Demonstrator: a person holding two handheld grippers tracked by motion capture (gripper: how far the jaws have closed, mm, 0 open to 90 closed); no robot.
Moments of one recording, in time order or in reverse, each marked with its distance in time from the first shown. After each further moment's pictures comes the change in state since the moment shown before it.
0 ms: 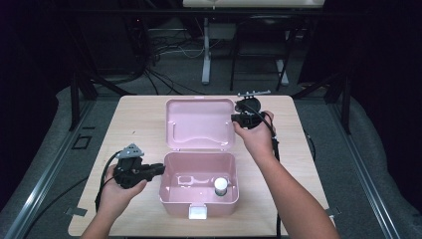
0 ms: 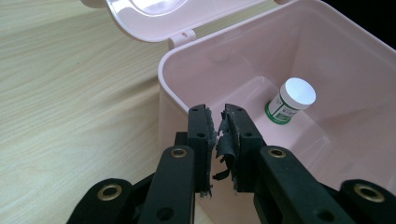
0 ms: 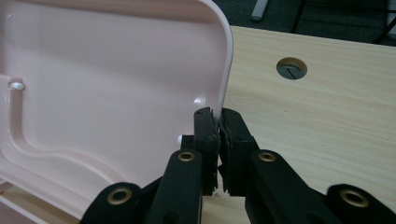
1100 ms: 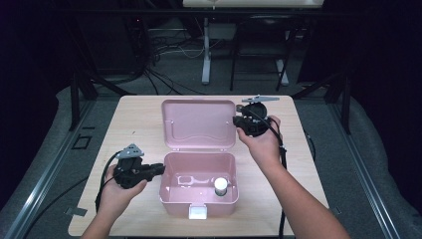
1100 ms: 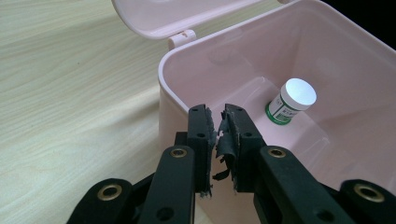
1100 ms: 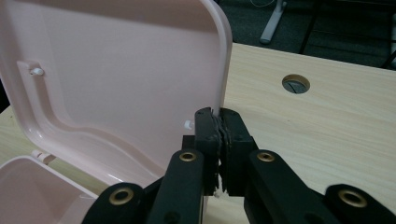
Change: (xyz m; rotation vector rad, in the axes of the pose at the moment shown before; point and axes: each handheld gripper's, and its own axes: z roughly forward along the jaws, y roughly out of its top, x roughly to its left) left arm -0.001 0.000 0.000 -0.003 0.002 -0.007; right arm 0.006 -0.014 -0.037 -0.091 0.047 -0.056
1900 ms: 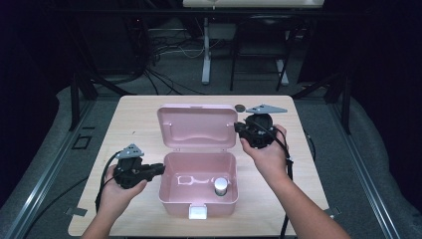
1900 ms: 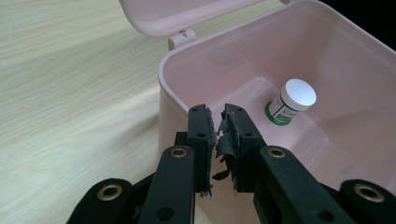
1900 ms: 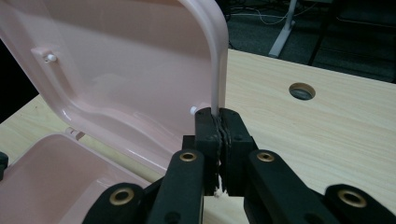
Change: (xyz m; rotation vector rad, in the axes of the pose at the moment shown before) left arm 0.000 0.000 0.000 -0.001 0.000 -0.001; right arm 0.008 -0.019 -0.031 -0.059 0.041 -0.053
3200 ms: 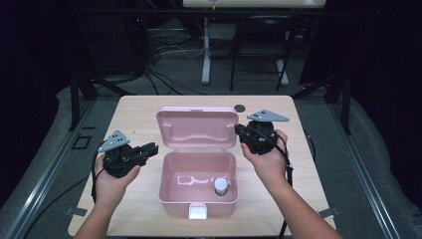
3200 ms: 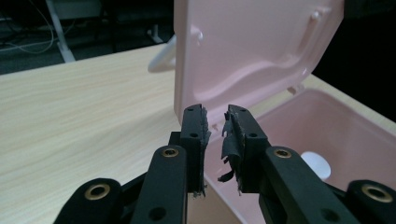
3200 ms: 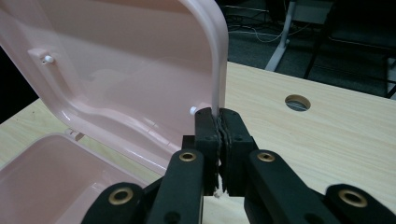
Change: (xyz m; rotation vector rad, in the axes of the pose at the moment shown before) left arm 0.009 0.027 -0.025 -0.273 0.084 0.022; right arm 0.004 -0.013 -0.005 -0.072 -0.010 -0.026
